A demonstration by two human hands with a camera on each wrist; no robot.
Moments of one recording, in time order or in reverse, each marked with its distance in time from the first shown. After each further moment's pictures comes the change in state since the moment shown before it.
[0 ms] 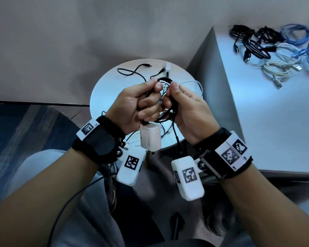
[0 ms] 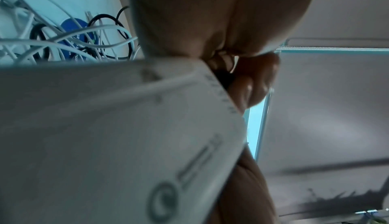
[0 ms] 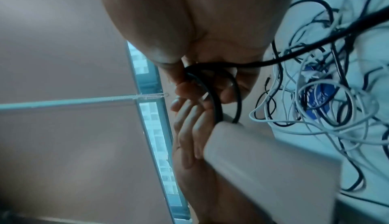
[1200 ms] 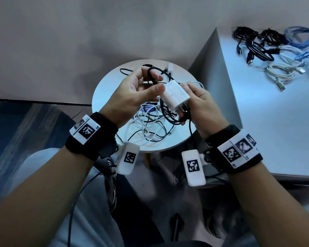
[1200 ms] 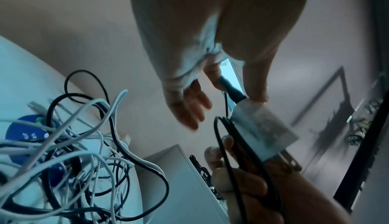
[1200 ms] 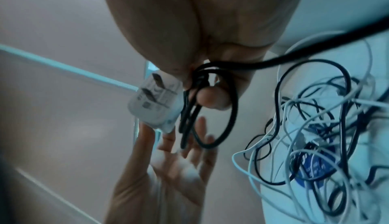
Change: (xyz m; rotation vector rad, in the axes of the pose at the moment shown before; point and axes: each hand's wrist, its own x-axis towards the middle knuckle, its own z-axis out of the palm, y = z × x) left_hand 0.004 0.003 -0.019 0.530 0.213 0.304; right_hand 0.012 -0.005 -0.025 -0.361 0.127 -0.065
